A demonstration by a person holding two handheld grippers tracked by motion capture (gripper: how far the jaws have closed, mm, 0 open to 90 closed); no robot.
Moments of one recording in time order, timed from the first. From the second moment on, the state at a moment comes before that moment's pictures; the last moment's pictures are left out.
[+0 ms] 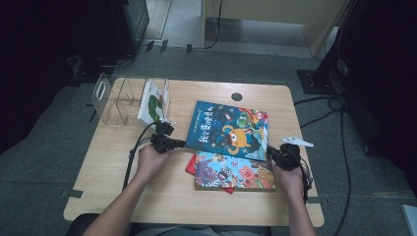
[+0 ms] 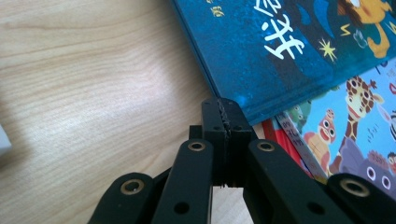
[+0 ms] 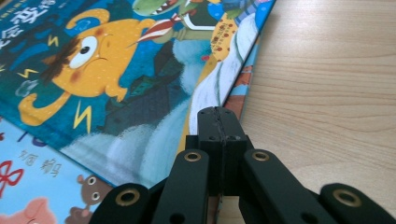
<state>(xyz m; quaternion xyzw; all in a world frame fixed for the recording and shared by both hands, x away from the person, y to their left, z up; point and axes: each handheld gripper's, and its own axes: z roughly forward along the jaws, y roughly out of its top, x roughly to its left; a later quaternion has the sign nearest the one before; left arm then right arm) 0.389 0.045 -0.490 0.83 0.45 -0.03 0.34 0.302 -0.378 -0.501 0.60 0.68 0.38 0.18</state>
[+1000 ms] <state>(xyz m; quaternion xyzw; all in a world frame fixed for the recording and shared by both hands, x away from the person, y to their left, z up) 0.377 0.036 -0.486 0.82 0.46 -0.03 0.34 0.344 -0.389 -0.502 0.60 0.68 0.37 0.19</state>
